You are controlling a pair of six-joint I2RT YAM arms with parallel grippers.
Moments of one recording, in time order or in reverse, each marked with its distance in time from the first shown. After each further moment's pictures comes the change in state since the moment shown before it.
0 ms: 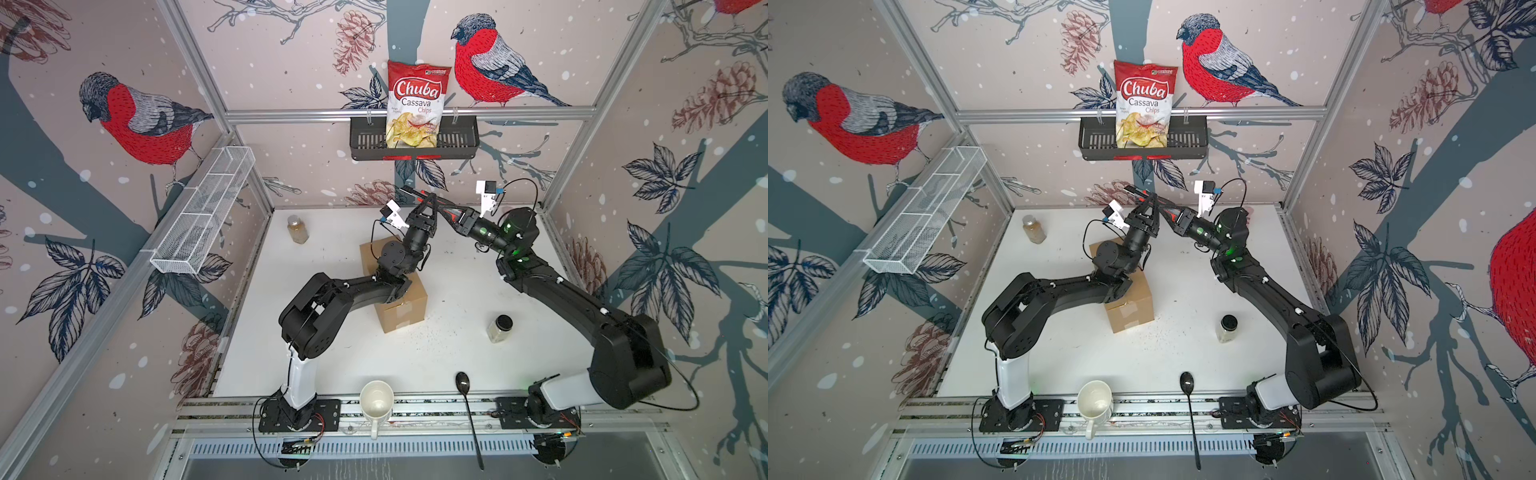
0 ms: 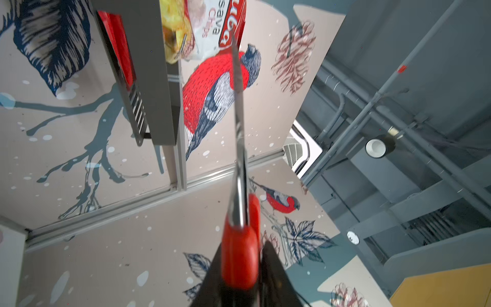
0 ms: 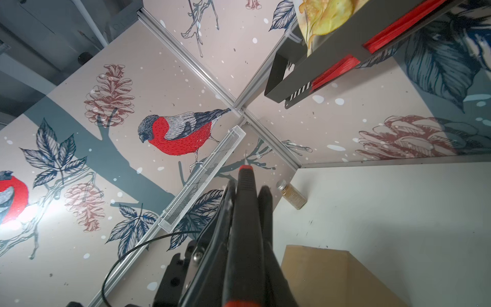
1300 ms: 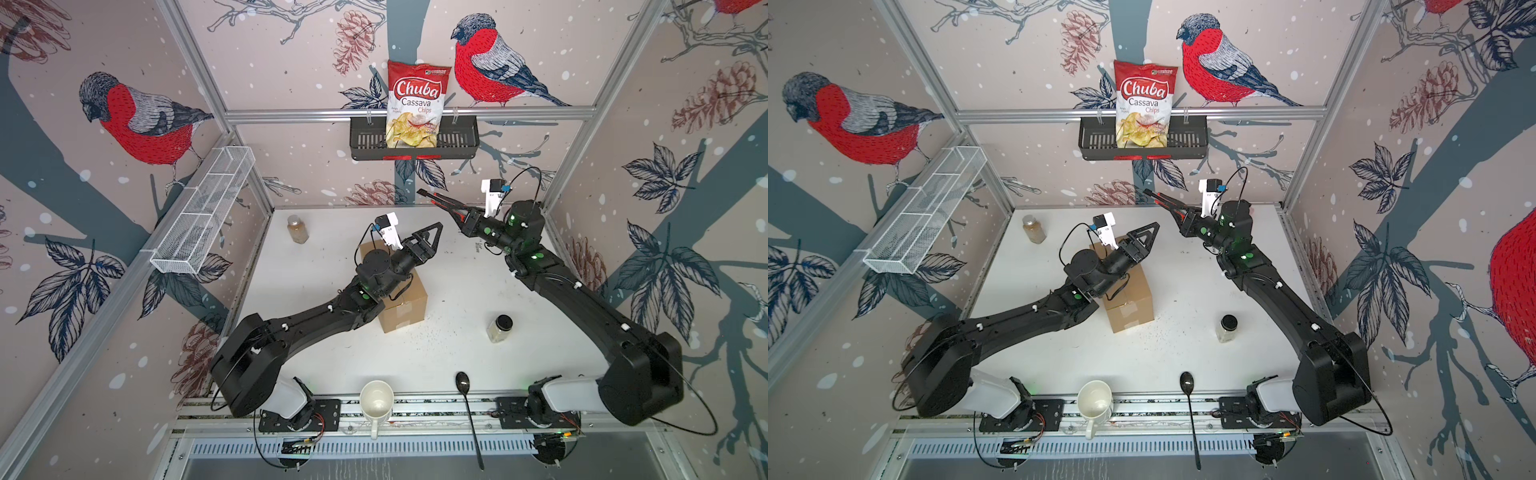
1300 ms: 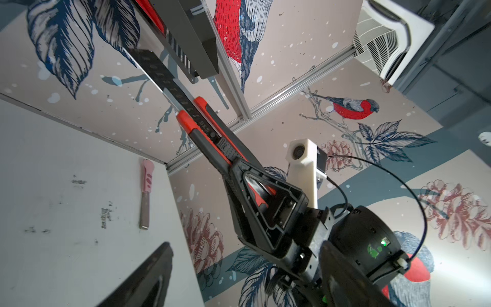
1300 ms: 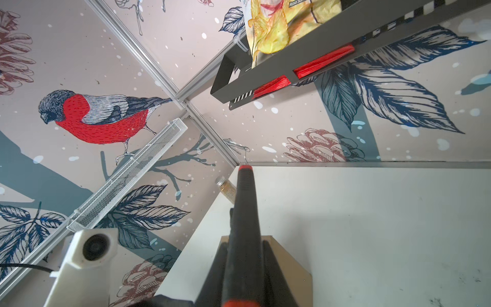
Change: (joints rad) left arm -0.037 -0.503 -0.302 -0.598 0.141 0.372; right arm -0.016 -0.091 0.091 -0.418 0.182 -0.337
